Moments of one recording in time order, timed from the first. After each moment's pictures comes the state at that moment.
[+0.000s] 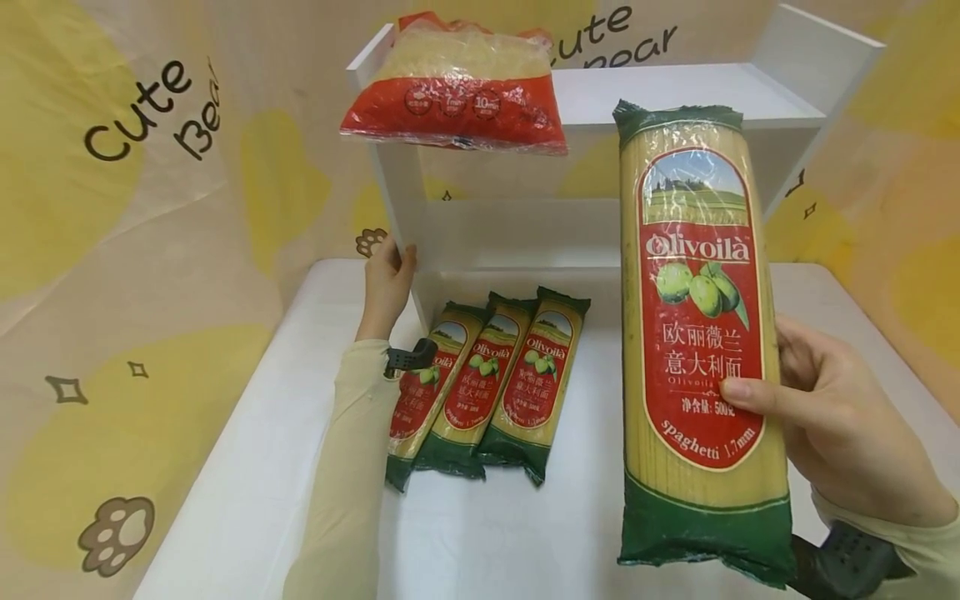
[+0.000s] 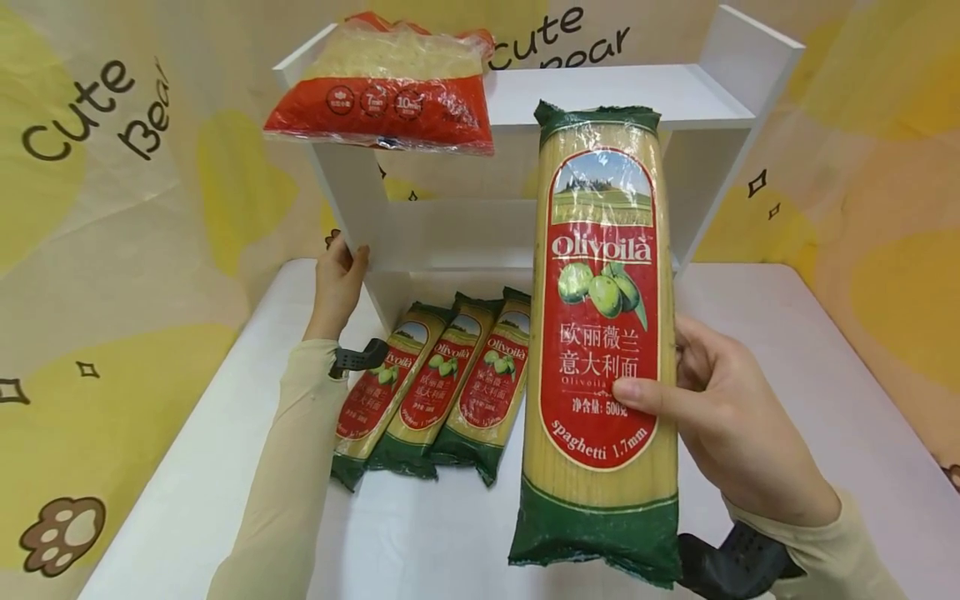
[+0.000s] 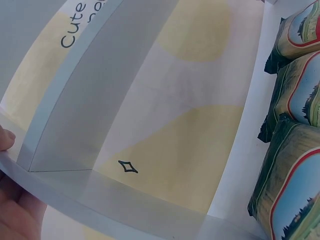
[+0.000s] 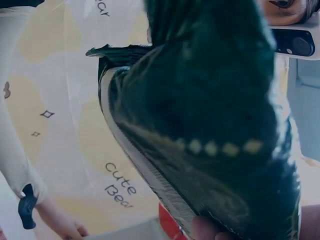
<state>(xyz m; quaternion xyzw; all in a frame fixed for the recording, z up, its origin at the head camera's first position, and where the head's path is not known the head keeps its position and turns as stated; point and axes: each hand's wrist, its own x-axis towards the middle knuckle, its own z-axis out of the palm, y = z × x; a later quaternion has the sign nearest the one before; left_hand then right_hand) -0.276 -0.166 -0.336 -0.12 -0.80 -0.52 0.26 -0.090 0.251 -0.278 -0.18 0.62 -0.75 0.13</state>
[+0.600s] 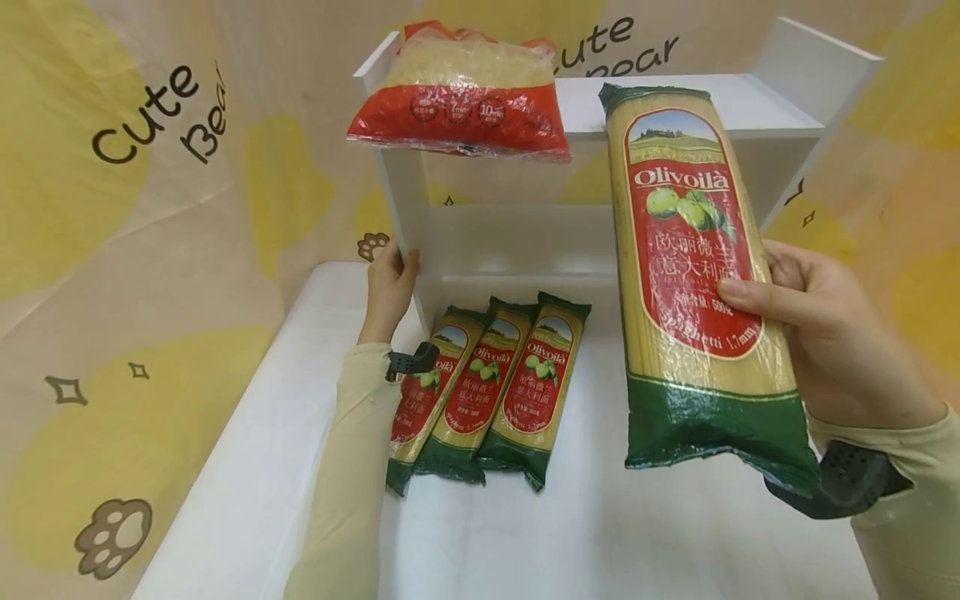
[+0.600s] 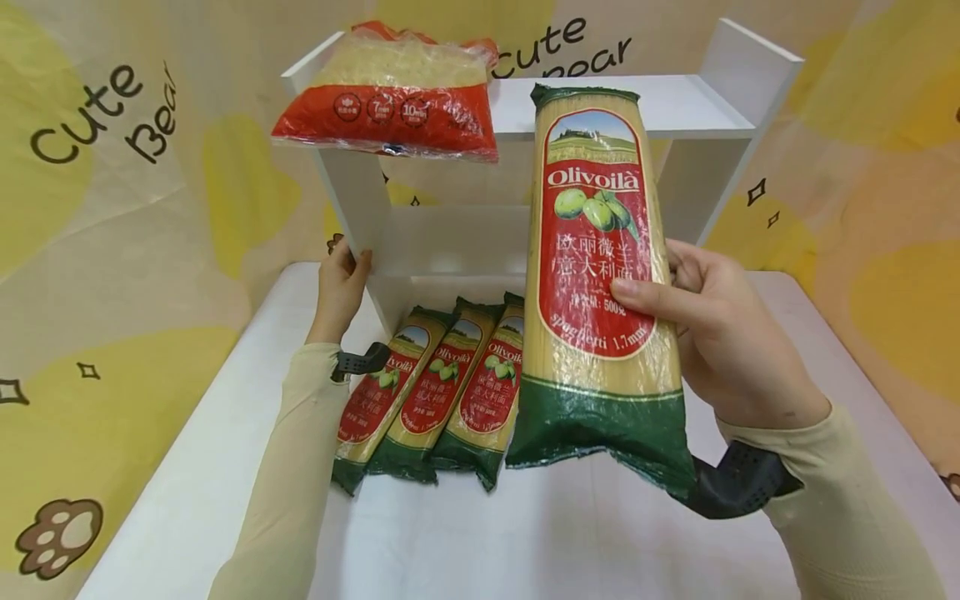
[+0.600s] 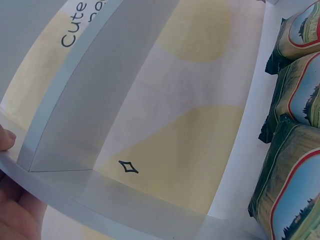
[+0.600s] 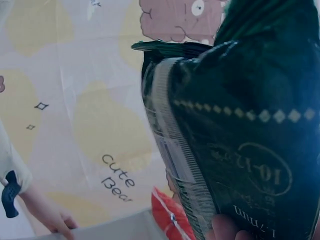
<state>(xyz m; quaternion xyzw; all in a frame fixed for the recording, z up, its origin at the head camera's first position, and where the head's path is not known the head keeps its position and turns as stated) -0.275 -0.167 -0.336 -0.13 -0.81 -0.51 0.27 -0.136 0.234 -0.225 -0.22 0.51 -0.81 0.18</state>
